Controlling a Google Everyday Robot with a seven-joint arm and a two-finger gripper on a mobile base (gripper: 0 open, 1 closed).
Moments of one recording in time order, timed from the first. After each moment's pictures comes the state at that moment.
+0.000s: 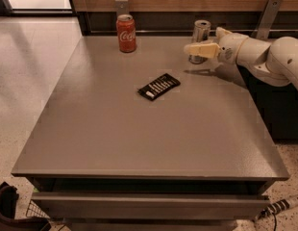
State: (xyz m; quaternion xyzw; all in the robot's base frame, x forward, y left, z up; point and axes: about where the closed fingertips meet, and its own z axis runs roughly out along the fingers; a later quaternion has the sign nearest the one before) arm 0.781 -0.193 0.892 -0.27 0.68 0.26 0.63
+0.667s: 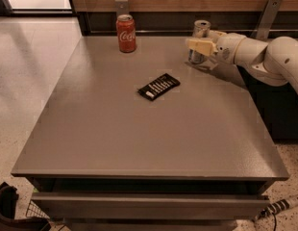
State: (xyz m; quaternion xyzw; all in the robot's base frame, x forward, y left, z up) arm 0.782 -0.187 0.891 -0.27 0.68 0.27 0.63
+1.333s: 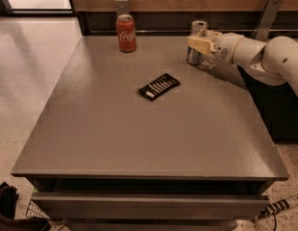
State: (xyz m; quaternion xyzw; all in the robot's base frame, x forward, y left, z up) arm 0.783 -0.179 0.890 -0.27 0.68 0.27 0.63
